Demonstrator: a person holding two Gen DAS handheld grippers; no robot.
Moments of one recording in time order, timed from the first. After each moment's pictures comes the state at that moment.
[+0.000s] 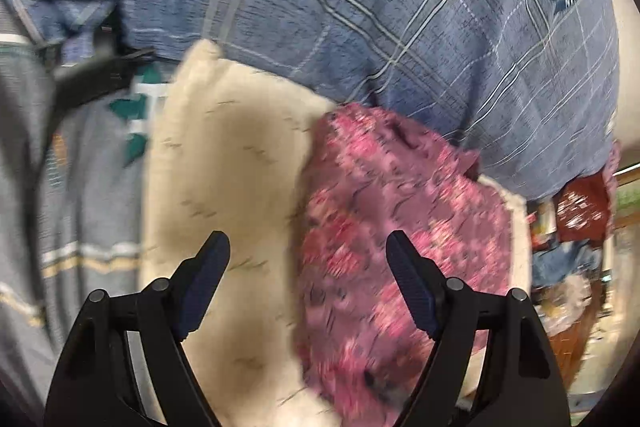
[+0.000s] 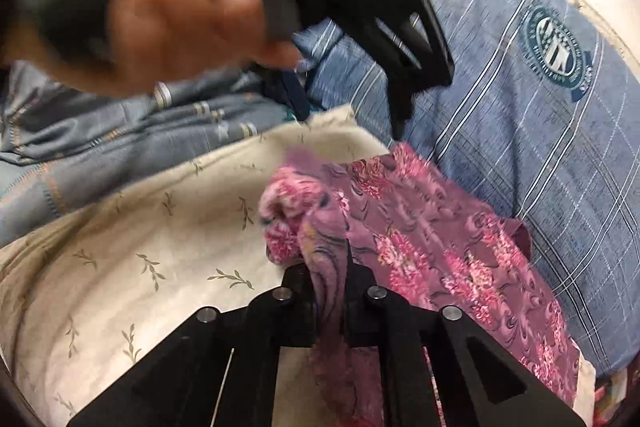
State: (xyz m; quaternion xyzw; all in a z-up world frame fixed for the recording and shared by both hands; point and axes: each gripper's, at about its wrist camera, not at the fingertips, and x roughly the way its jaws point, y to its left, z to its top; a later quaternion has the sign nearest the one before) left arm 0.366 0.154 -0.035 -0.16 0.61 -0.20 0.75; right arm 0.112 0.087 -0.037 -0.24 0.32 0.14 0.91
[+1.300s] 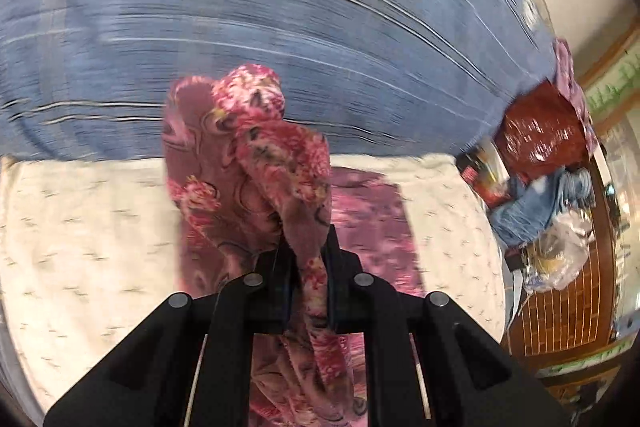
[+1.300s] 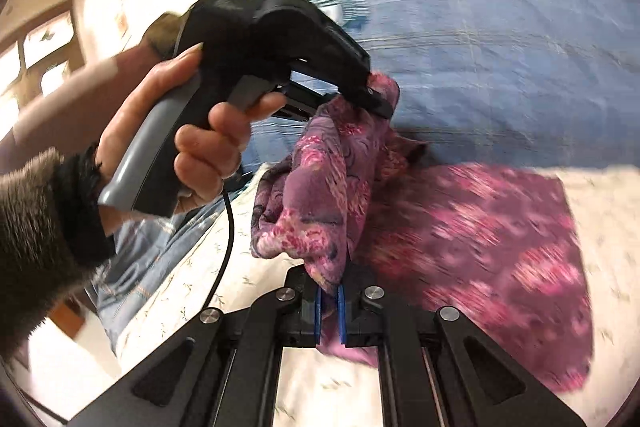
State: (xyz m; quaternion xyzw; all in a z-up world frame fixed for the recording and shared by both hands) left arm 0.294 -0.119 0.052 -0.04 0.53 -0.32 0.78; right arm 0.010 -0.138 0.026 0.14 0.29 0.10 0.94
